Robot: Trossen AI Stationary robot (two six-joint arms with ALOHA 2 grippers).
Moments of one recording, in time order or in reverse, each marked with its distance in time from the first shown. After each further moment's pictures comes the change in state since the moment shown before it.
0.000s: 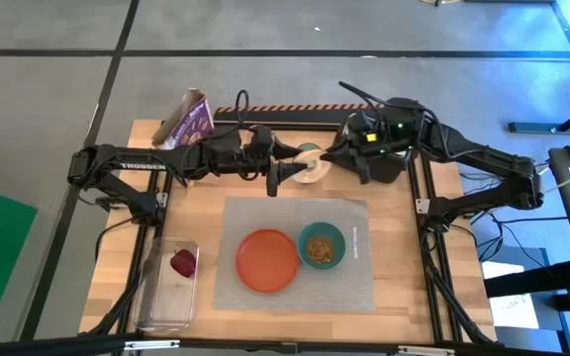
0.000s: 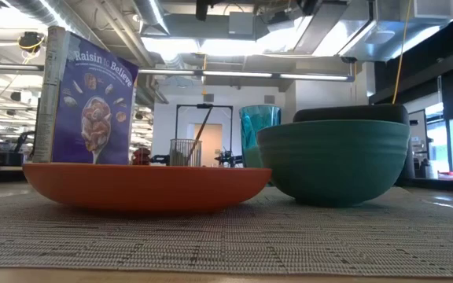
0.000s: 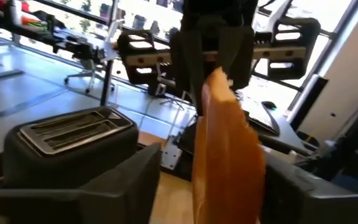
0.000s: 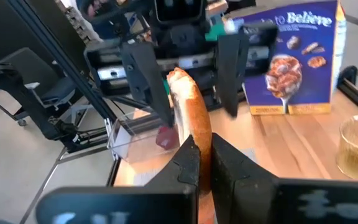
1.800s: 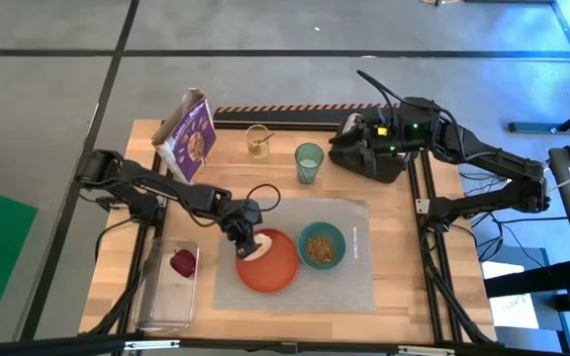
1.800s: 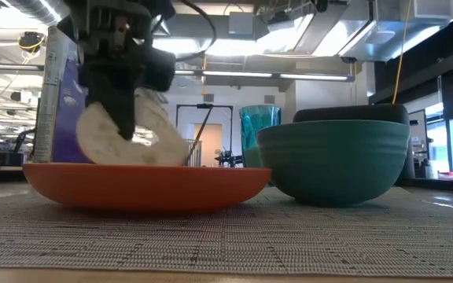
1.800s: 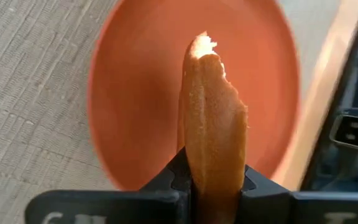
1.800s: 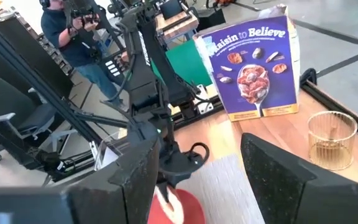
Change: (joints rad) left arm -0.228 0.094 -0.367 -0.513 0.302 -0.471; right arm -0.002 -0.069 0.000 -0.043 0.130 0.085
